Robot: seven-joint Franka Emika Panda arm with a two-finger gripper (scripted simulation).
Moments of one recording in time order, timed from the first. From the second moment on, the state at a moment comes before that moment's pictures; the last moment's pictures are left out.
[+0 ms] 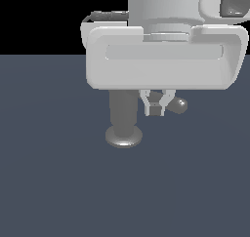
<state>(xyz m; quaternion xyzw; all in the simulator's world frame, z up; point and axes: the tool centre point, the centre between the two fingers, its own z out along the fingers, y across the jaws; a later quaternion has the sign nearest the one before) -0.215 -0.048 0.212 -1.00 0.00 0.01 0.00</state>
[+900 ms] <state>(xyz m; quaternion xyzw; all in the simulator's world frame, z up) -0.196 -0.106 0.214 -1.00 0.01 0.01 0.00</state>
